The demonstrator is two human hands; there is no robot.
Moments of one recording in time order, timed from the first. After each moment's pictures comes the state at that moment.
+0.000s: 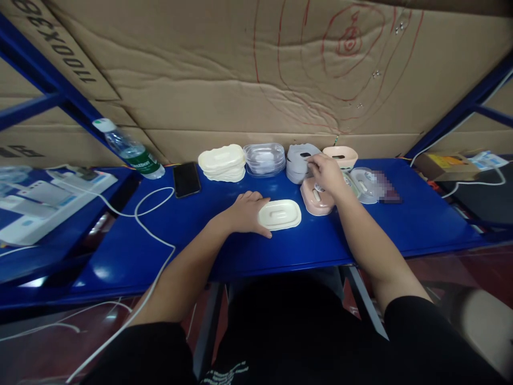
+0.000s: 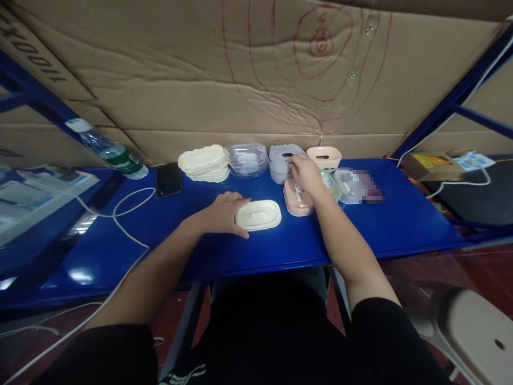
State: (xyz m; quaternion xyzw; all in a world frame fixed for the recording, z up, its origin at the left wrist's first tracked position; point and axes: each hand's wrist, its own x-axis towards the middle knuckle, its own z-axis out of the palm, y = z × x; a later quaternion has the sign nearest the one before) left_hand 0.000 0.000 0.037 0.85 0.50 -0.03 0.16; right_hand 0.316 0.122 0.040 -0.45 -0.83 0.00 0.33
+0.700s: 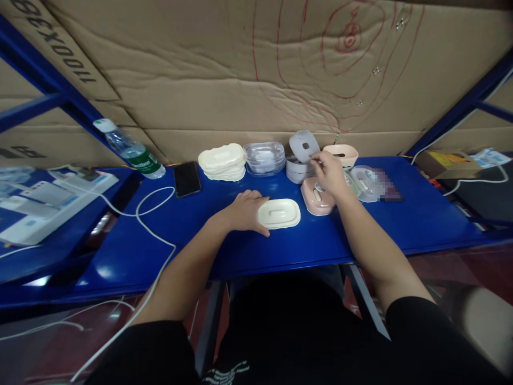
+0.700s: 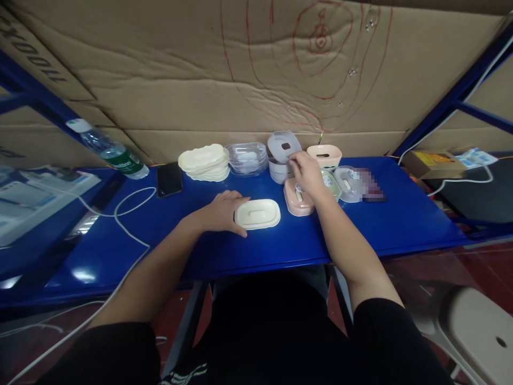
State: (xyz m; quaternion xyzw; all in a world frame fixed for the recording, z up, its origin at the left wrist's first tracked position) left_hand -0.004 0.002 0.039 0.85 0.49 -0.03 0.18; right_hand 0.314 0.104 0.043 -0.45 -0.80 0.00 0.40
